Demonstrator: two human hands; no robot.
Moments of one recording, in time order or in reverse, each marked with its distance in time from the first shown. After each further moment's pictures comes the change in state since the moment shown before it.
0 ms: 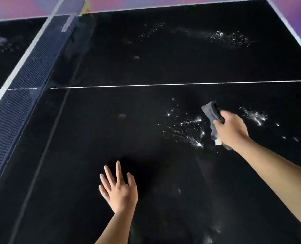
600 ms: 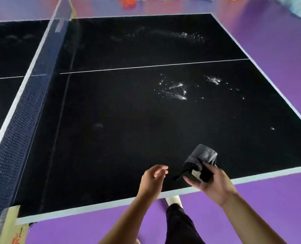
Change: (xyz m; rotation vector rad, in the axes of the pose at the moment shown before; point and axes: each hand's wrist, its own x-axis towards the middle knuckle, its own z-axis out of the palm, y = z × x) left_hand -0.177 -0.168 -0.101 -0.588 -0.770 0.404; right_hand -0.460 0.019 0.066 1.537 -0.158 0.747
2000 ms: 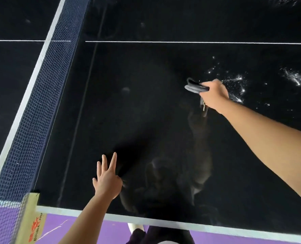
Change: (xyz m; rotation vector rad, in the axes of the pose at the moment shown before) left_hand 0.075 -0.062 -0.180 0.668 0.295 -0.535; right_hand 0.301 -0.117 0.259 -1.729 0.103 -0.666
